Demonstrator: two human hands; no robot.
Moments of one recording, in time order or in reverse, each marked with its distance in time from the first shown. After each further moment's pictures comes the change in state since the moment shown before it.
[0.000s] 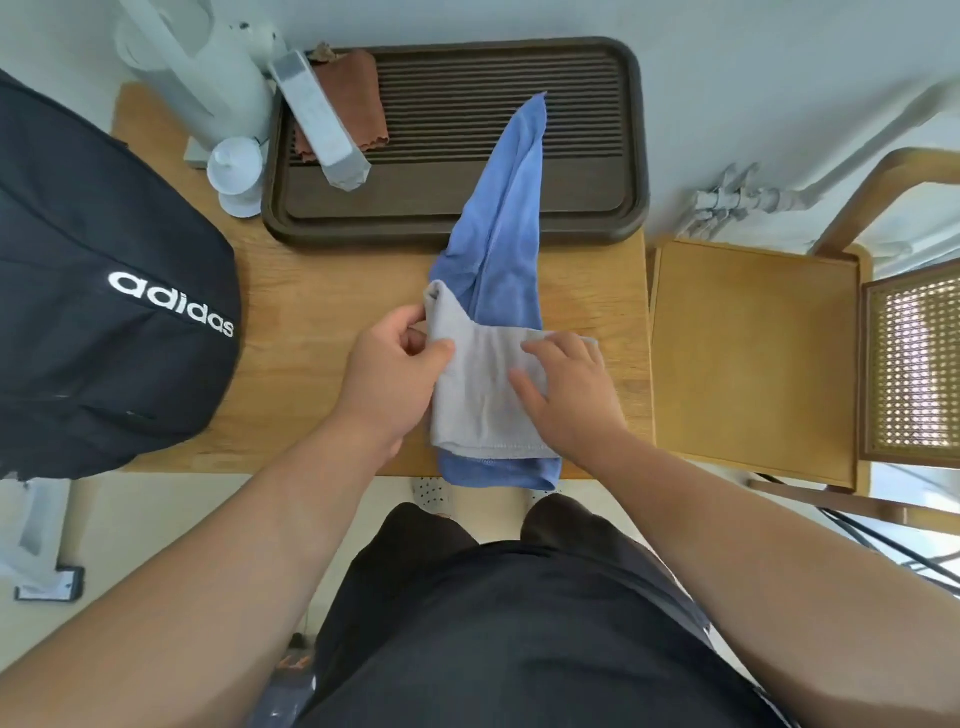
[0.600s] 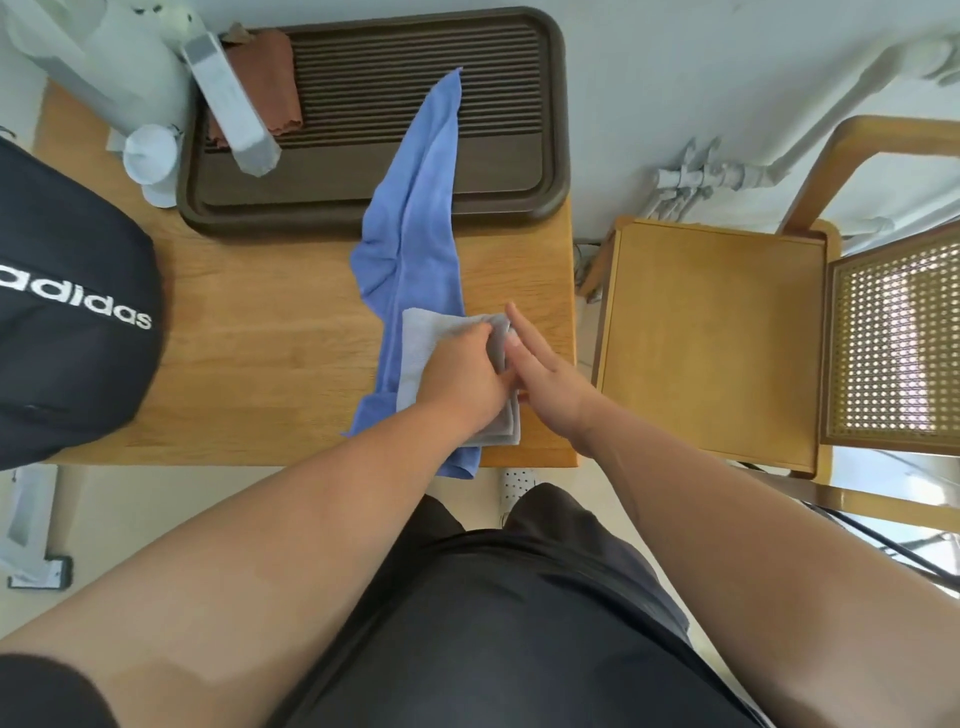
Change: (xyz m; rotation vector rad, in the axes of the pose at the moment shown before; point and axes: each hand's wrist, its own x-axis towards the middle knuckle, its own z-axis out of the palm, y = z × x) left_hand -0.002 -0.009 0.159 0.646 -0.217 0.097; right_hand -0.005 0.077 -0.042 0.804 -0.375 0.253
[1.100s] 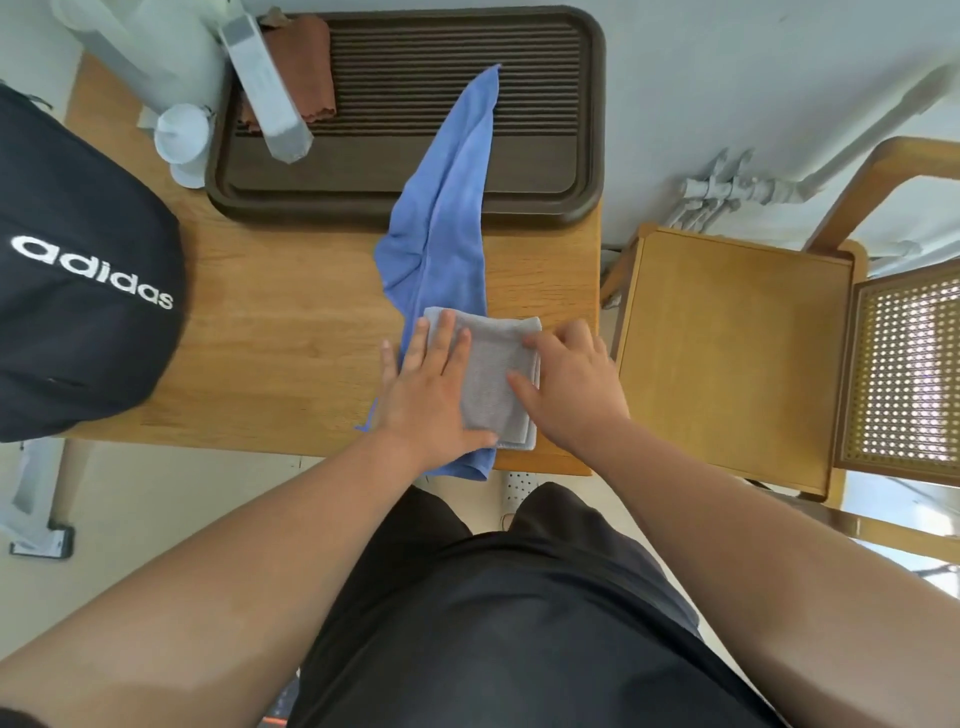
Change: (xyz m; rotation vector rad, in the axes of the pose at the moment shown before) left_hand -0.019 -0.069 -0.016 0.744 -0.077 0.084; right_hand 0.000 -0.006 0.006 -0.936 0.320 -0.220
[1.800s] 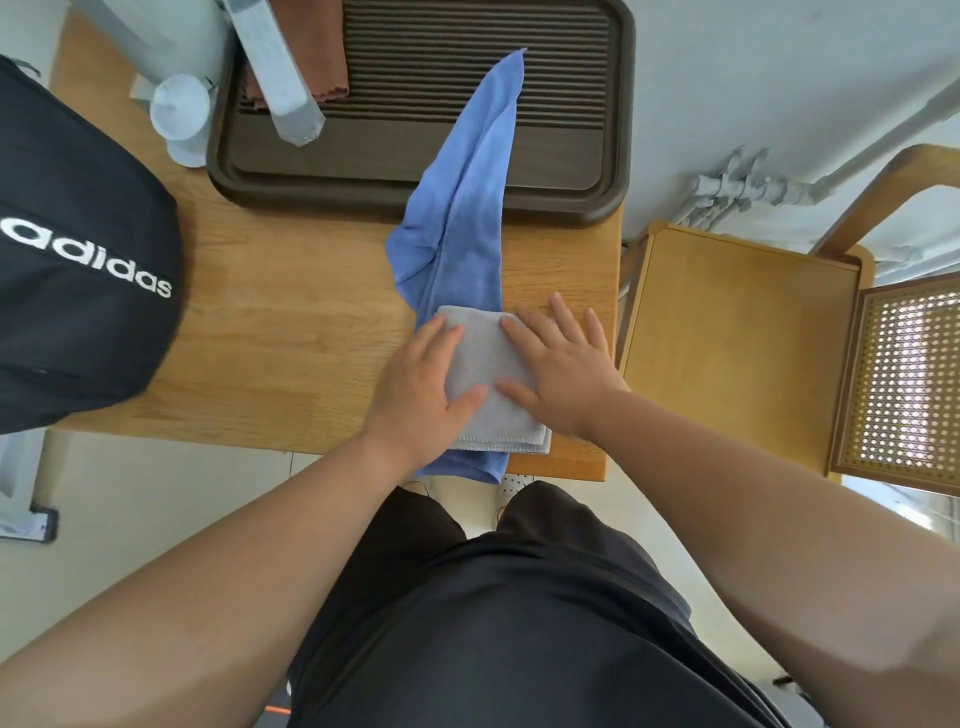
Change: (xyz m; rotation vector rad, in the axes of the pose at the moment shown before) left_hand -0.003 -0.027 0.005 -0.570 0.226 -0.019; right_hand 0.039 0.002 0.015 -0.373 -0.238 -0.259
